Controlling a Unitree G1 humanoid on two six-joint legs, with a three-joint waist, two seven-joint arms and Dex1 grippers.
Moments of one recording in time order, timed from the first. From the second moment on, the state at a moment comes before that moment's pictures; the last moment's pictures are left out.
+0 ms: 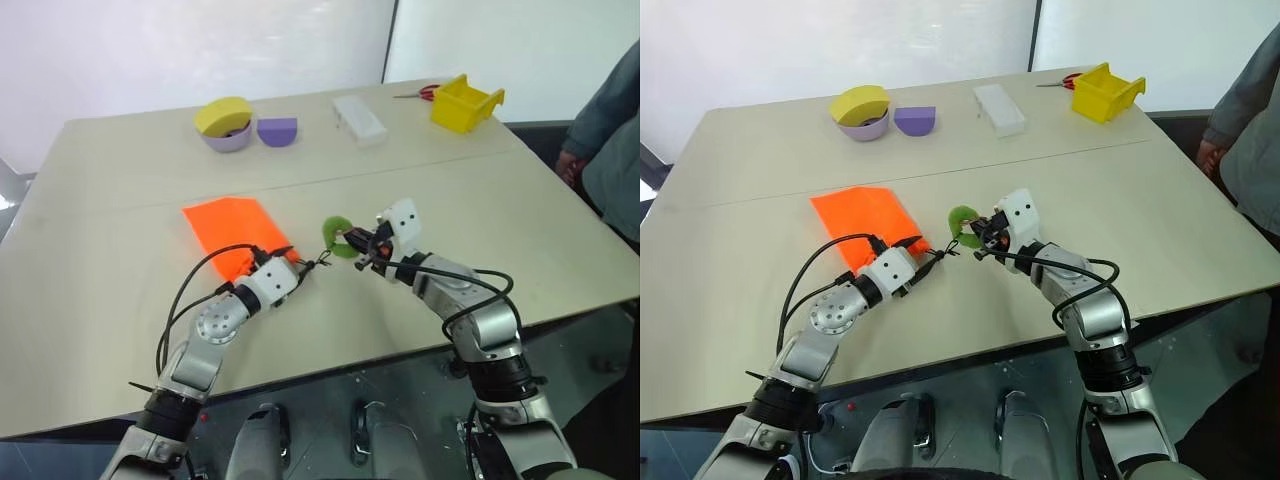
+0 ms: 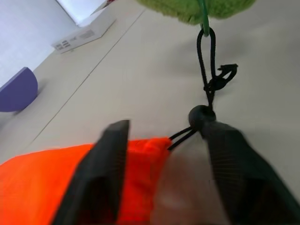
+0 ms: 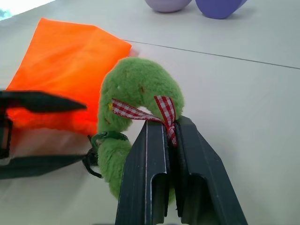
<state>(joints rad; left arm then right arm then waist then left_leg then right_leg) -0.24 0.32 -0.21 0.01 0.24 -0.06 -0.45 -0.44 -0.29 0.09 -0.14 0.31 0.60 0.47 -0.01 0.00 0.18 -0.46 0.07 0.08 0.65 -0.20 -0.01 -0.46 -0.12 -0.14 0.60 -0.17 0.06</state>
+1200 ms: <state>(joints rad) -0.41 0.26 -0.26 0.25 0.26 -0.14 -0.40 -0.50 -0.29 0.09 -0.17 0.32 0.64 0.48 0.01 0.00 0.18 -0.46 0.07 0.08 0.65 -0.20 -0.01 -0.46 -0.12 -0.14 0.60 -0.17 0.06</state>
